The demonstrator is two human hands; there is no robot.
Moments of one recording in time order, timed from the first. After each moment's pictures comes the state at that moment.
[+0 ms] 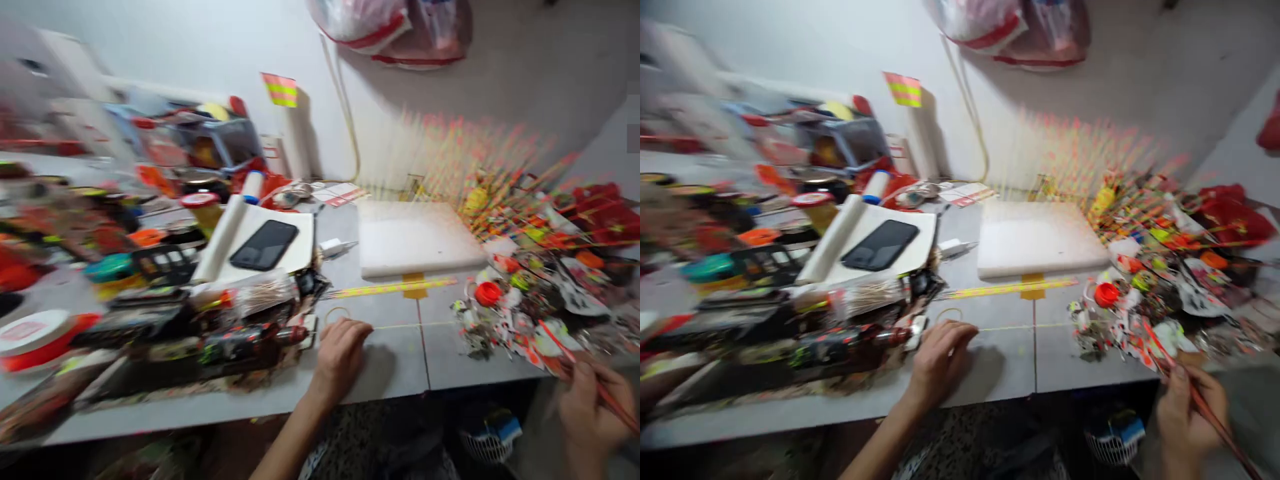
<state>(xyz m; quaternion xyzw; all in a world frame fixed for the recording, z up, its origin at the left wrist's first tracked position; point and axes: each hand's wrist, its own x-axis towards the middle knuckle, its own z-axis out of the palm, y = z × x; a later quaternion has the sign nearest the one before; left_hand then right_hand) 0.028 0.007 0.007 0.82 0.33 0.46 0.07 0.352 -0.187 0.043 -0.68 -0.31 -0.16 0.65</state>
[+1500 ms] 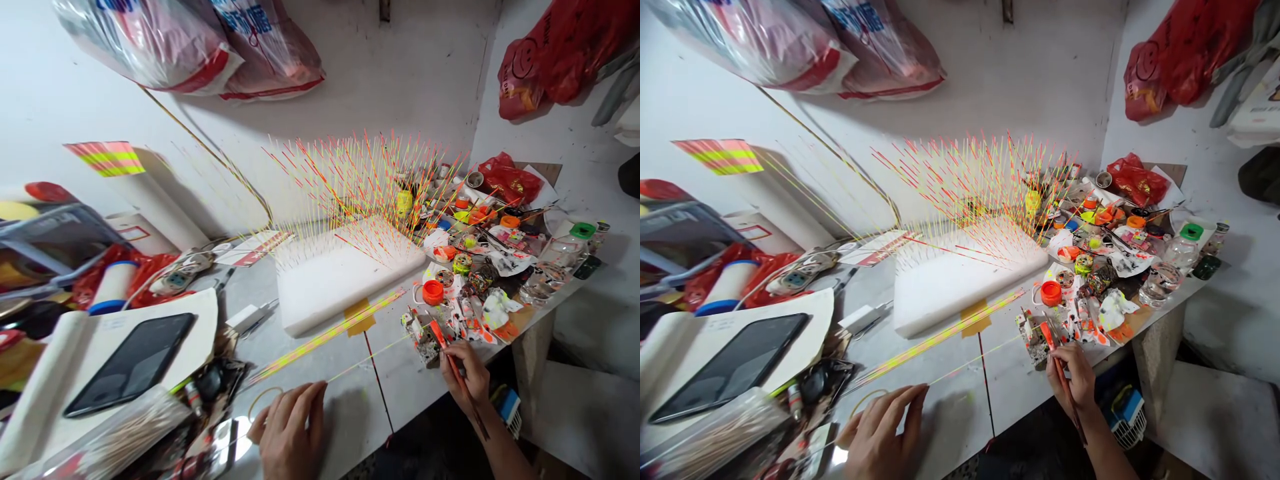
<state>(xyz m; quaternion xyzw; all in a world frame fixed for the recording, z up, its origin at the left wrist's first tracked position) 0.046 0.019 0.007 0.86 0.28 0.42 -0.12 0.307 -0.133 -0.032 -0.61 -0.48 -0.18 0.60</state>
